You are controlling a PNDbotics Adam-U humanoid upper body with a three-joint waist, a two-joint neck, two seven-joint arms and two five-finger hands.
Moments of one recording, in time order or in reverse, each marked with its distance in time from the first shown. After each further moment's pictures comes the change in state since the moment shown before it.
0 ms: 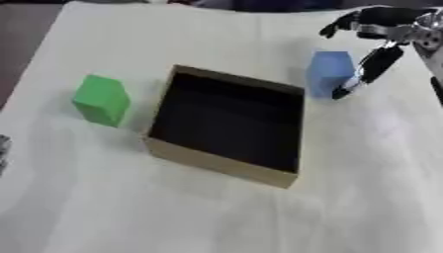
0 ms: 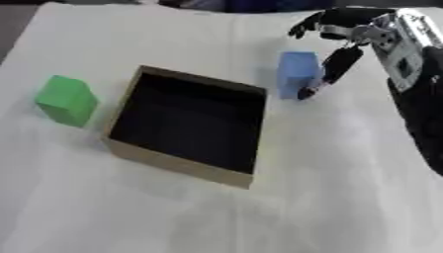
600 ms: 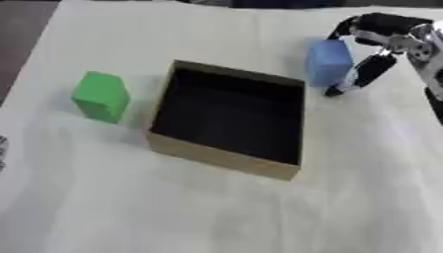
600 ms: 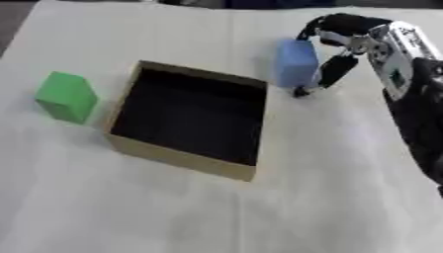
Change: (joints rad) left arm -0.002 -0.007 0.000 0.000 0.000 0.003 0.003; right arm 0.008 0.007 -0.016 0.028 0.059 0.011 -0.109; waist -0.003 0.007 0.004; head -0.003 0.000
